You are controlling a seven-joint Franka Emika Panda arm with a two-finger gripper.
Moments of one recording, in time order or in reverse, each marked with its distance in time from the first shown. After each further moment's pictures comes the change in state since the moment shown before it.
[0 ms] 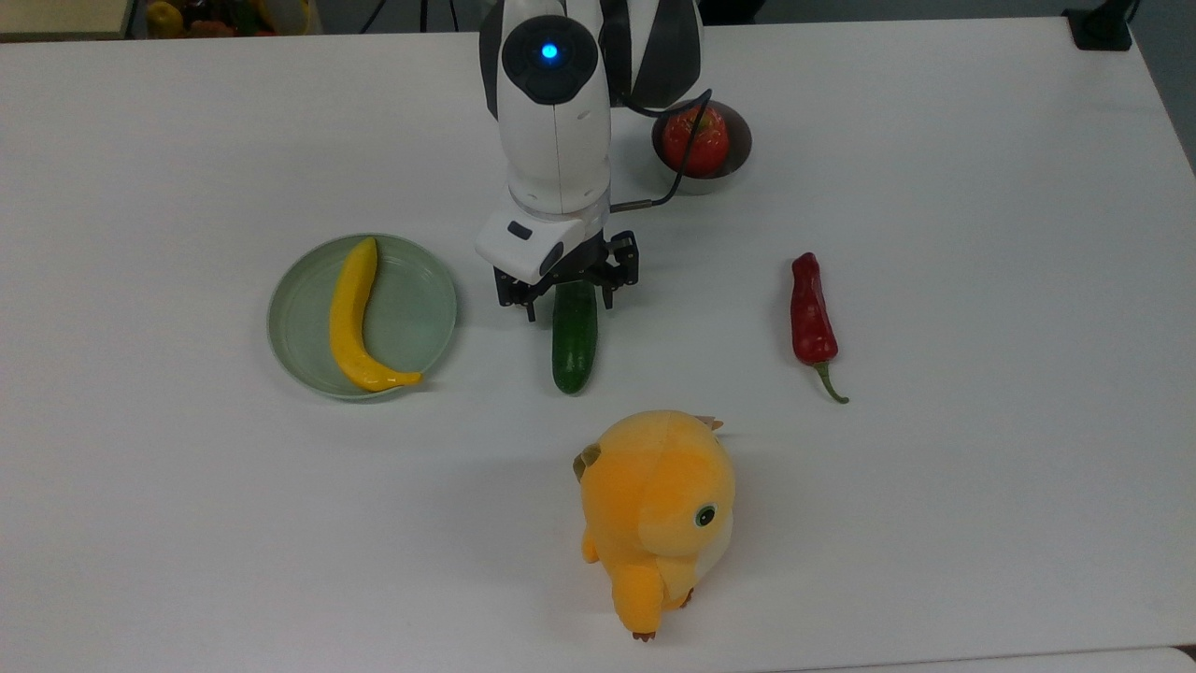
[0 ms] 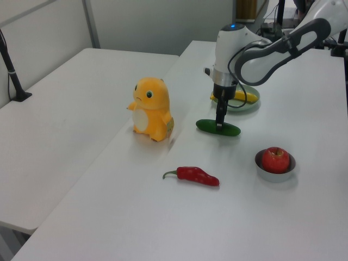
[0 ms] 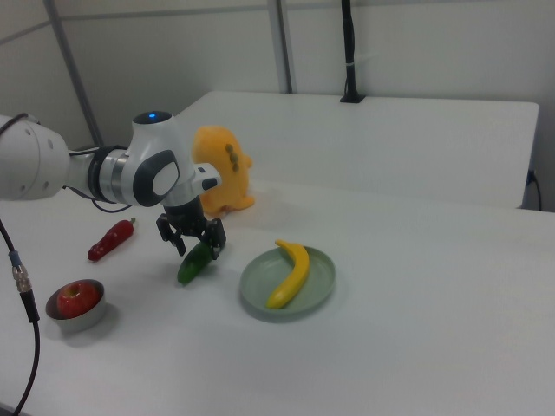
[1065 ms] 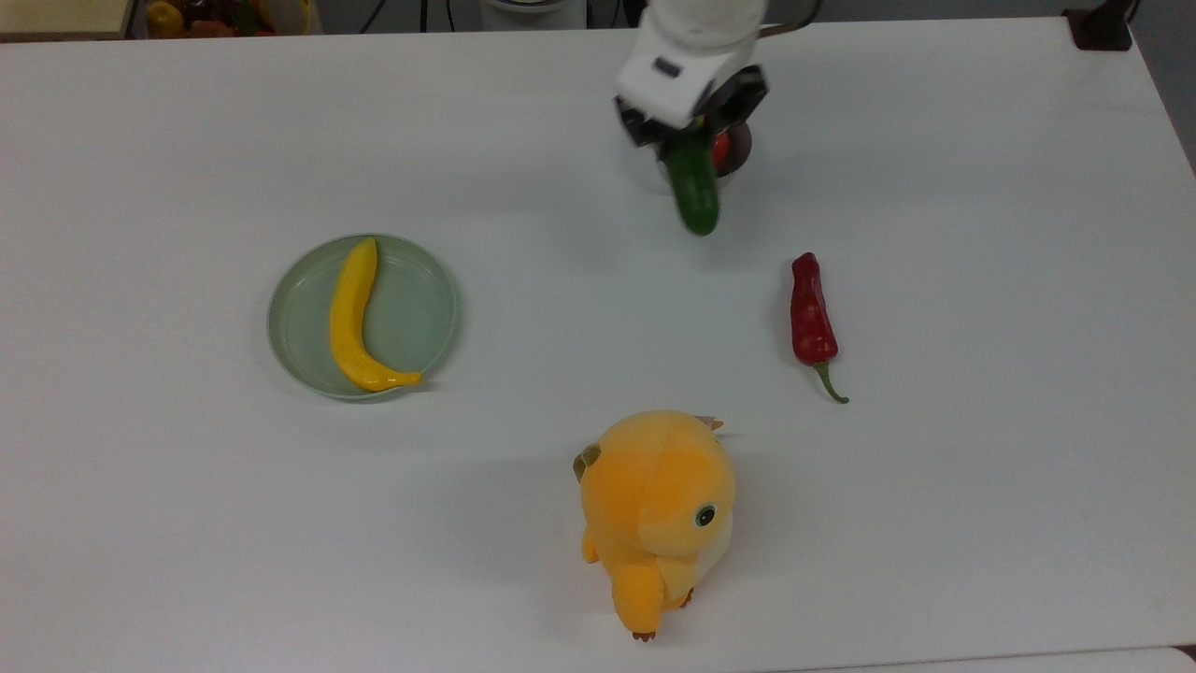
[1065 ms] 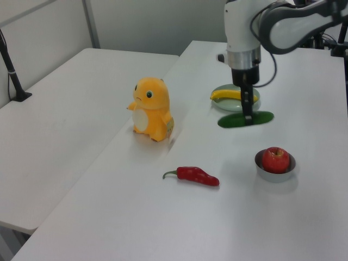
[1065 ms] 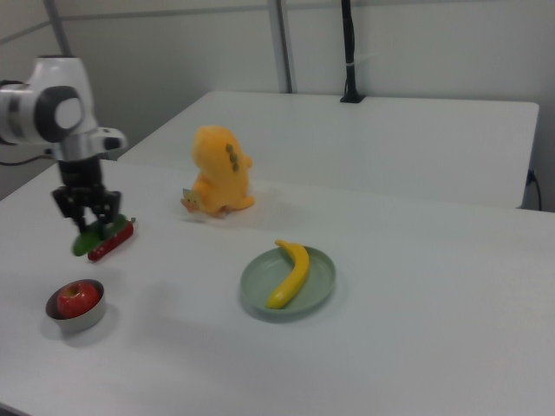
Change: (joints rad) arm 0.070 -0.252 0.161 0.005 0.004 -0.480 0.197
